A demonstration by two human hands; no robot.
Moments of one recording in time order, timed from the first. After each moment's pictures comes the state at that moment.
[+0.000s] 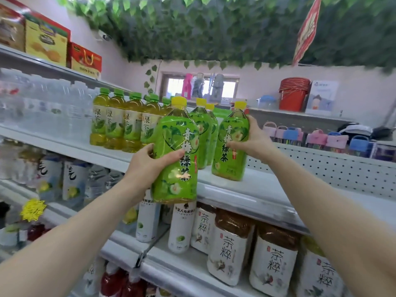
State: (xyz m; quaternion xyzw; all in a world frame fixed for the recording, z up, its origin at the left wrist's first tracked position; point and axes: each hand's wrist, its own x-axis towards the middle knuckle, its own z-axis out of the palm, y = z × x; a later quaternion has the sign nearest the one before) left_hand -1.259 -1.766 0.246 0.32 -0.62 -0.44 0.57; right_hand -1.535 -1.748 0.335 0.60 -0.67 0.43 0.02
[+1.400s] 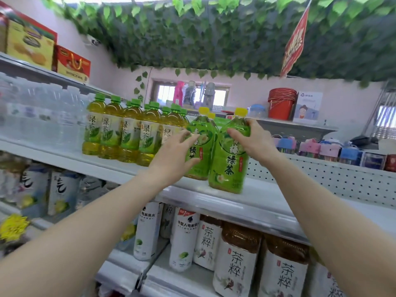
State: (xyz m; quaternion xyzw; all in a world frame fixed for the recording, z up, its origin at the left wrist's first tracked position) left_hand -1.293 -1.821 0.284 0.32 -0.84 0.06 0.43; right_hand -1.490 -1.734 0.352 0.57 -0.69 0.43 0.12
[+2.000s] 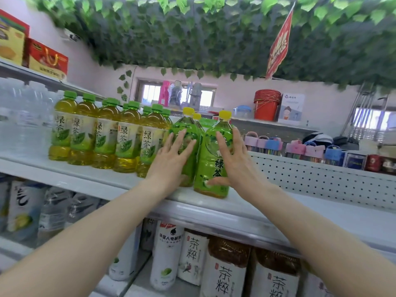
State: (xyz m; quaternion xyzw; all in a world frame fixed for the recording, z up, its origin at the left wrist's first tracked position) left_hand -1.345 -1.861 0.272 0.36 -0.85 0.14 0.36; right_hand -1.506 -1.750 0.306 0.63 -0.70 0.13 0.33
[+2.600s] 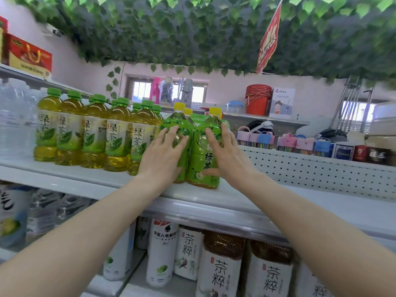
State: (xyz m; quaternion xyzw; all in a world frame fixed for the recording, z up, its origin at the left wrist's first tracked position) left_hand -1.344 -1.850 0.280 0.36 -0.82 0.23 0.37; right_hand -1.511 -1.762 0.310 0.61 -0.71 0.11 0.33
